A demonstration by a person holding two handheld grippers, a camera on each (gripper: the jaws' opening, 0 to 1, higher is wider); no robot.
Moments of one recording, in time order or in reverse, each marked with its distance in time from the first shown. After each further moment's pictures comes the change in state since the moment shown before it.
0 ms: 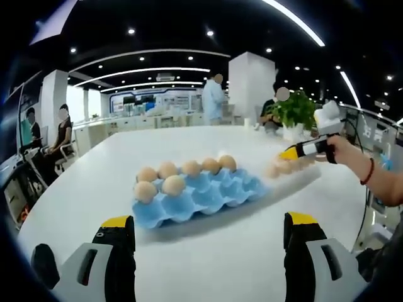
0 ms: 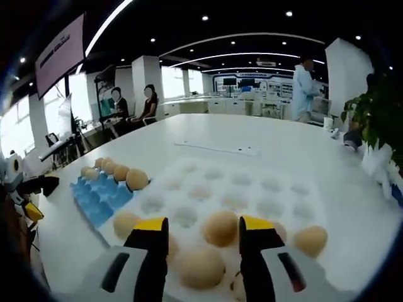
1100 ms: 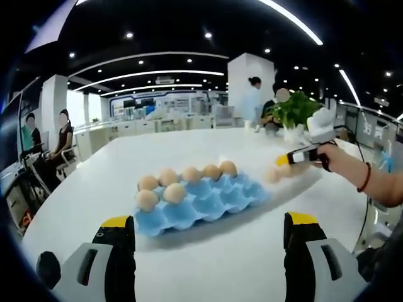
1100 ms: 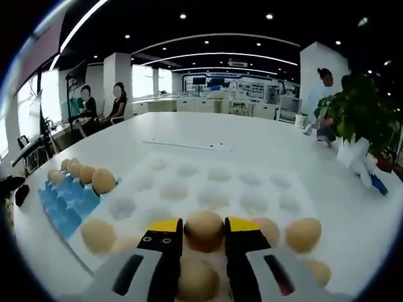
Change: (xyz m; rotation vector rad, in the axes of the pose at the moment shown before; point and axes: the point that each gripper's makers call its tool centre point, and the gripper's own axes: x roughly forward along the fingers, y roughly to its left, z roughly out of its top) left arm -0.002 0.002 0.014 0.018 -0.023 0.010; right arm 0.019 -0.020 -0.005 0.022 0.011 -0.222
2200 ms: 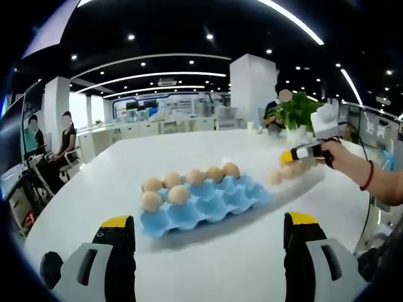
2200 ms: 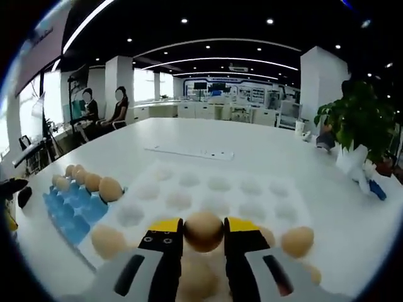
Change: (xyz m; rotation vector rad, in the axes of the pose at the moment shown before) left arm -0.003 0.009 0.008 0.006 -0.020 0.033; right arm -0.013 0.011 0.019 -0.010 -0.040 0.029
